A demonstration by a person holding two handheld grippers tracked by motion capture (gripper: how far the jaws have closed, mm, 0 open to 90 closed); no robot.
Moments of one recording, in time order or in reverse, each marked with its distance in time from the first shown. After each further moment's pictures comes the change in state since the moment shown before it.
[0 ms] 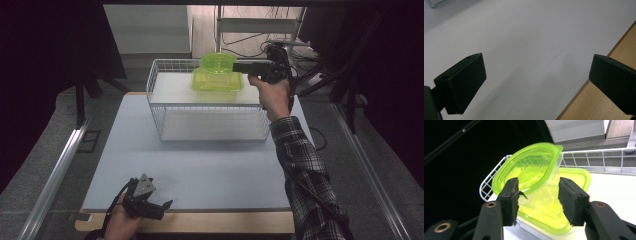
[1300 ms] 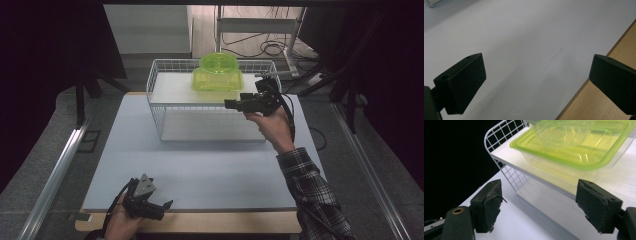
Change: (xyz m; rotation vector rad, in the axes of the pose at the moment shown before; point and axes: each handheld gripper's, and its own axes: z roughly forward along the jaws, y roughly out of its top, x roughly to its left) left arm 0.000 0.000 0.001 -0.001 -0.005 -0.001; right arm 0.011 -0.070 -0.005 0.132 0.040 -0.242
